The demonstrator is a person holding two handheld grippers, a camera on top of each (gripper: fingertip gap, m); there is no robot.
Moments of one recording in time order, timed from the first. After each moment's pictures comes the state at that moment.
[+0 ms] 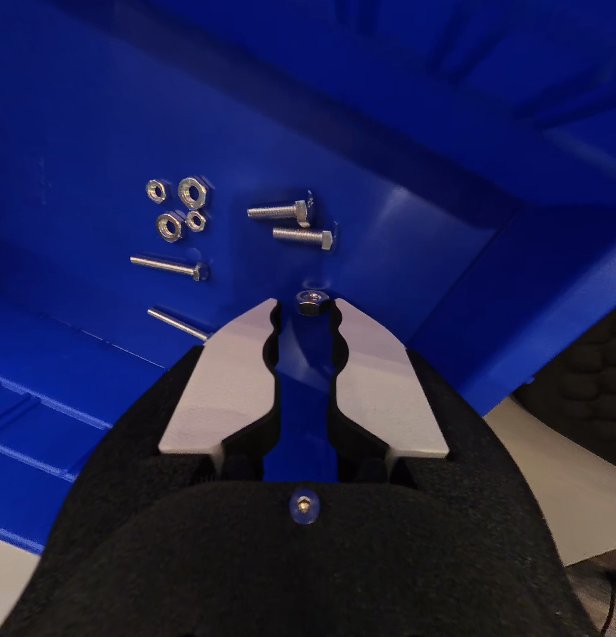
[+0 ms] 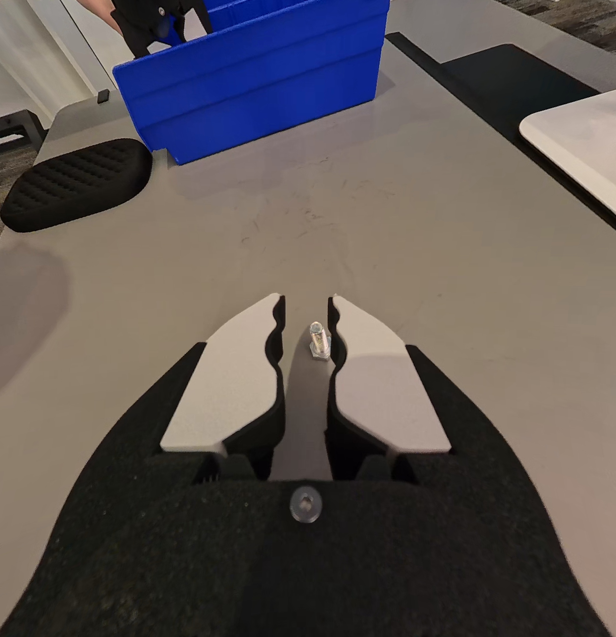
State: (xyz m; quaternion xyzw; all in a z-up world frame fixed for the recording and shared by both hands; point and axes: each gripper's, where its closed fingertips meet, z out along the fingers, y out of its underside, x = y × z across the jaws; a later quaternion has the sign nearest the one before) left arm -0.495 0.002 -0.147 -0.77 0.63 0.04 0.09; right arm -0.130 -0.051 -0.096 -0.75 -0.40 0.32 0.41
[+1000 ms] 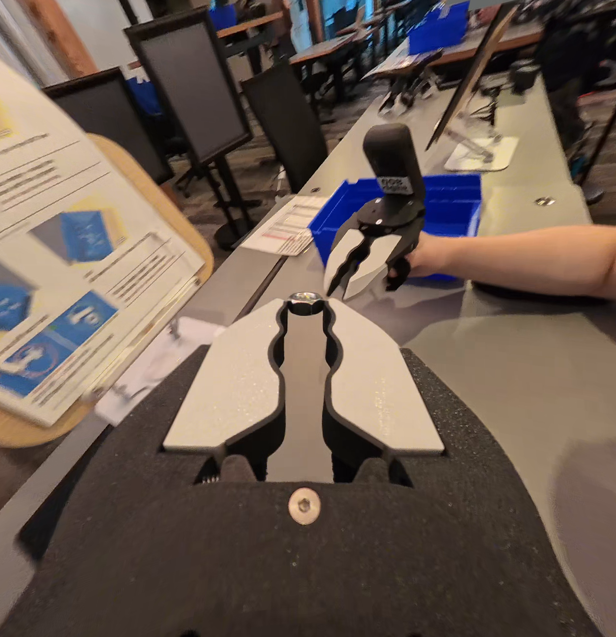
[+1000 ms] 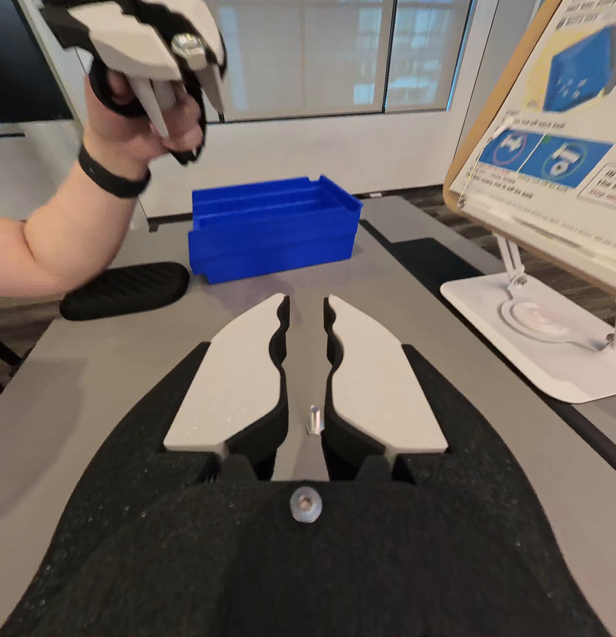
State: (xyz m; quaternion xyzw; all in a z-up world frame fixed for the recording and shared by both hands) left arm -0.196 -0.070 0.114 -0.55 0.57 -0.33 0.52; right arm -0.110 -0.058 0.014 -0.65 -0.37 0.35 0.56
